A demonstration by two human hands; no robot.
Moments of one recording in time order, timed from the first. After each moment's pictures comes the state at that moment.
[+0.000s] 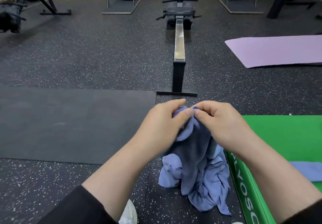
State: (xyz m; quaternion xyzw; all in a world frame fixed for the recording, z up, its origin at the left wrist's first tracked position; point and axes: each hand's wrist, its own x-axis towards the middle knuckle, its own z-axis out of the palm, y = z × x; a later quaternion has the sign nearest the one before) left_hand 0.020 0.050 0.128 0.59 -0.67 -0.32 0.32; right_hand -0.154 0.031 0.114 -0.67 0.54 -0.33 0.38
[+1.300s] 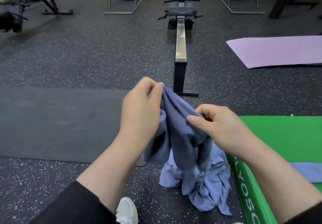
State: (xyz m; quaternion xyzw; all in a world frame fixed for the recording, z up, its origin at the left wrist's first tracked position) left_hand 0.044 0.039 0.139 0.64 -0.56 -0.19 0.48; right_hand -0.154 0.035 0.111 -0.69 0.51 -0.31 0.41
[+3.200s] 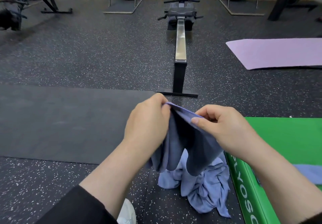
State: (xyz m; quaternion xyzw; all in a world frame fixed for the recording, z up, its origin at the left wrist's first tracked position) left_hand 0.041 0.042 0.124 0.69 -0.64 -0.18 0.29; right_hand -0.160 0.033 0.111 -0.71 0.52 -0.31 0.36
